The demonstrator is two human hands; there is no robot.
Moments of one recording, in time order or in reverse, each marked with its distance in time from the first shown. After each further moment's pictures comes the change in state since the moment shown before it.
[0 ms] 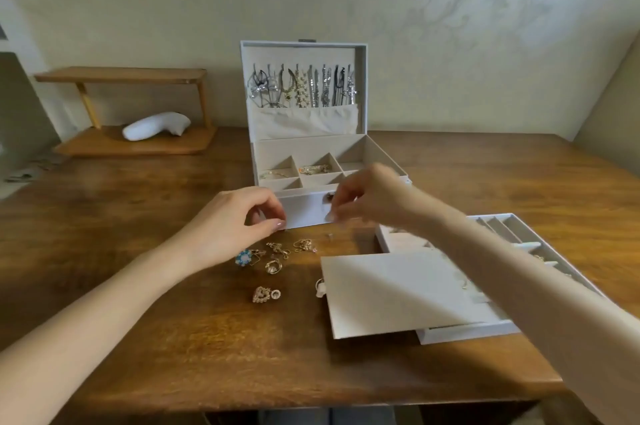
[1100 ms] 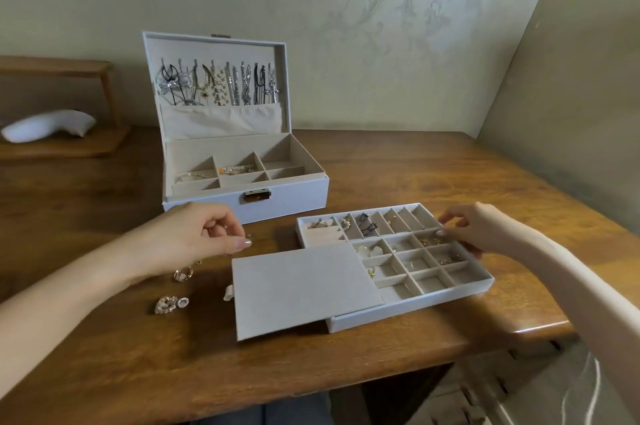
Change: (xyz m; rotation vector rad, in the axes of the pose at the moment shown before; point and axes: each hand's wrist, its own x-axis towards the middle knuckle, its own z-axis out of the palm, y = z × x) left_hand 0.026 0.040 0.036 -0.182 -0.316 -0.063; right_hand -0.140 0.169 -0.114 -0.320 0.078 0.643
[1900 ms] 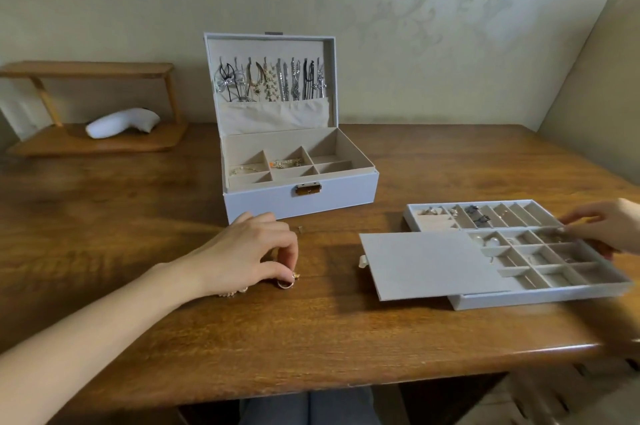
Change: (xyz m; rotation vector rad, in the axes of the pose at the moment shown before) left_hand -0.014 -0.026 0.015 0.437 -0.039 0.302; right_hand 0.037 0.107 -0.016 0.145 0.174 0.188
